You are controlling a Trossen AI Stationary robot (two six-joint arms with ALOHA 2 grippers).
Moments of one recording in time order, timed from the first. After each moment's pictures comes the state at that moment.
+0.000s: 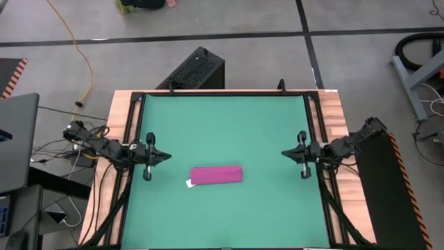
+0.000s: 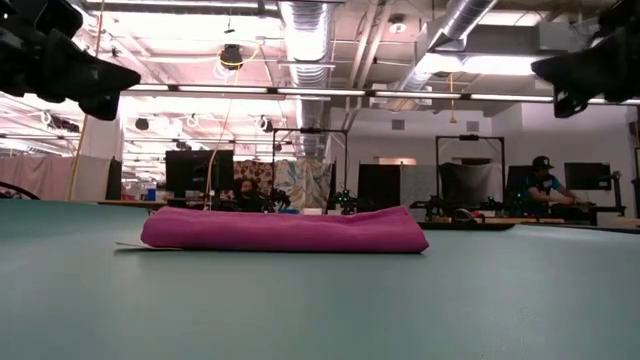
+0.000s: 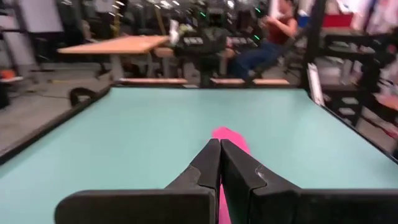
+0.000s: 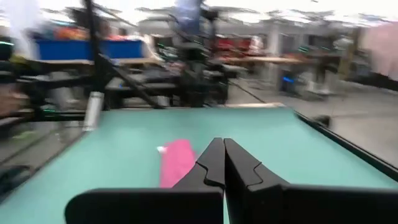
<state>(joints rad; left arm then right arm) -0.47 0.00 0.03 0.03 -0.53 0.01 0.52 0.00 0.01 0.09 0.59 -0.03</state>
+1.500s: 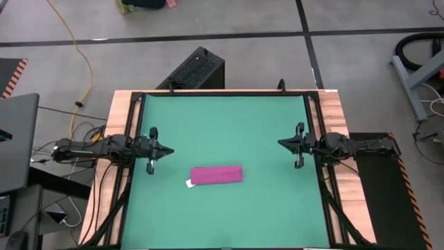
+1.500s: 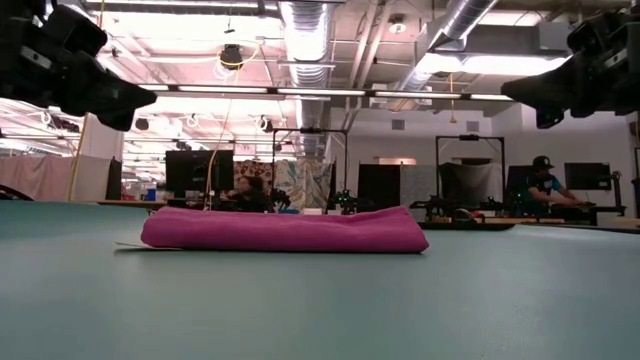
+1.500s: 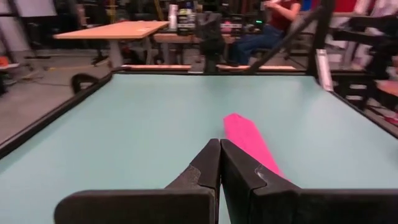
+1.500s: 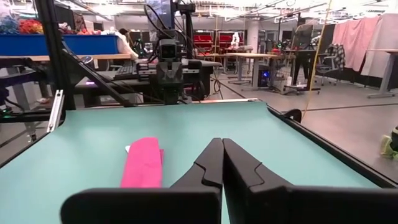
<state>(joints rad) -0.06 0.00 0.04 -0.05 -0.11 -0.01 0.06 0.01 0.01 0.05 0.22 0.00</state>
